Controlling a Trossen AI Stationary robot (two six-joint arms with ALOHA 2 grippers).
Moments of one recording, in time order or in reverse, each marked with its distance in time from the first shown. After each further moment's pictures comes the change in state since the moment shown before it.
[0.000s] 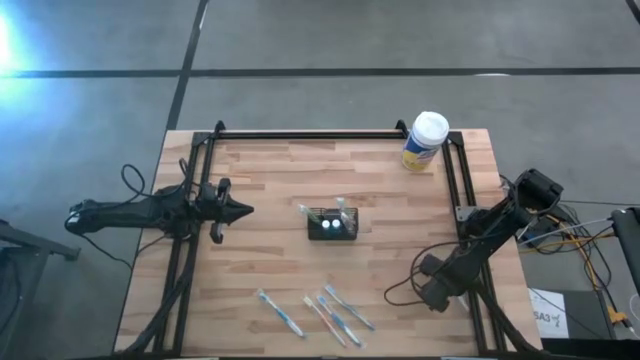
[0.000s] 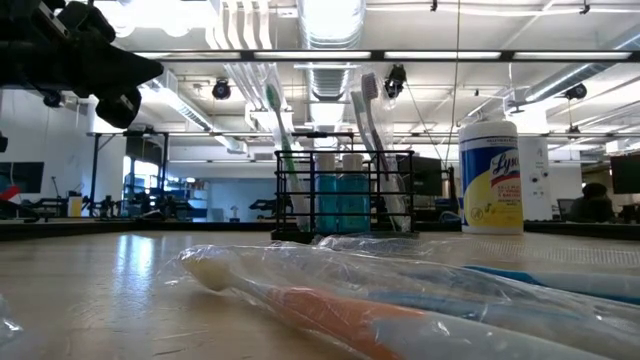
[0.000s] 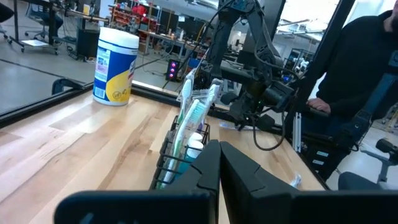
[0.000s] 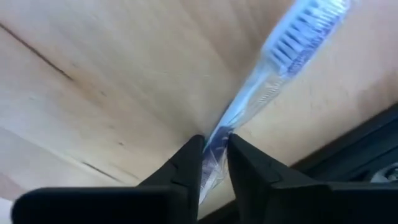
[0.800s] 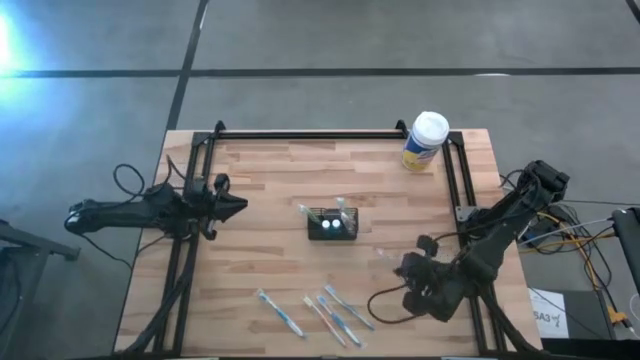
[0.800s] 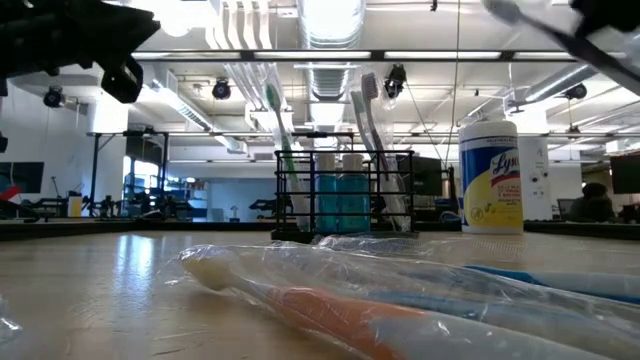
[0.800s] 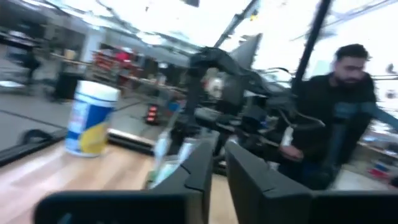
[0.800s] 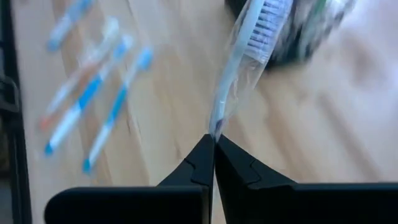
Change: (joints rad) left arm -0.001 0.012 0.000 0.238 0.036 -0.040; right arm -0.005 -0.140 0.374 0.005 0.823 -0.414
